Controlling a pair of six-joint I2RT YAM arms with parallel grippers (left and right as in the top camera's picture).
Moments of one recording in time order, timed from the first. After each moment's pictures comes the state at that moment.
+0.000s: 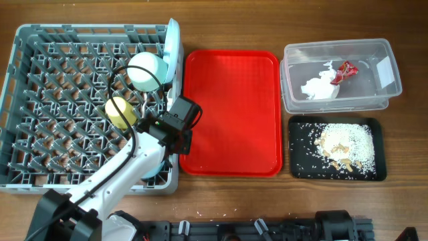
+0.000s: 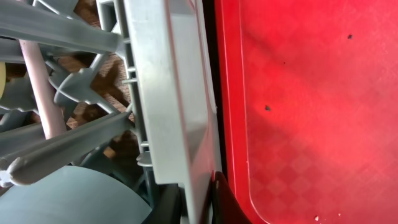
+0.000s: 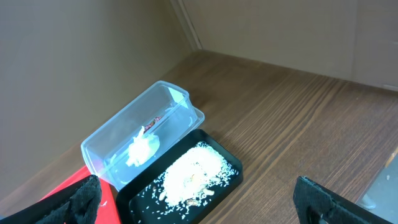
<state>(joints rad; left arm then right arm) -0.55 1.44 0.86 -0.79 -0.22 -0.36 0.05 0.04 1.32 -1.61 0.57 0.58</state>
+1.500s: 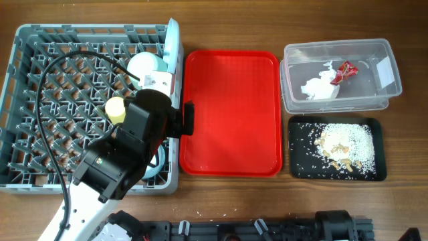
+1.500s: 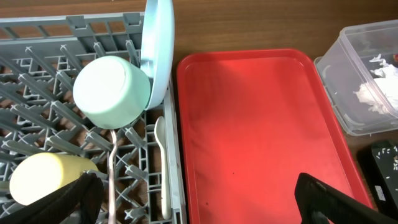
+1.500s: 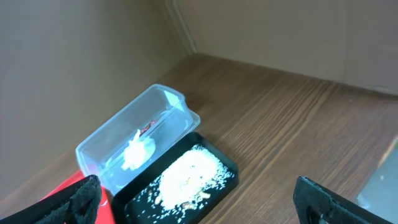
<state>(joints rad) -0.56 1.03 1.08 -0.77 -0.26 -0.31 0.05 0.04 1.32 -1.61 0.60 0.58</state>
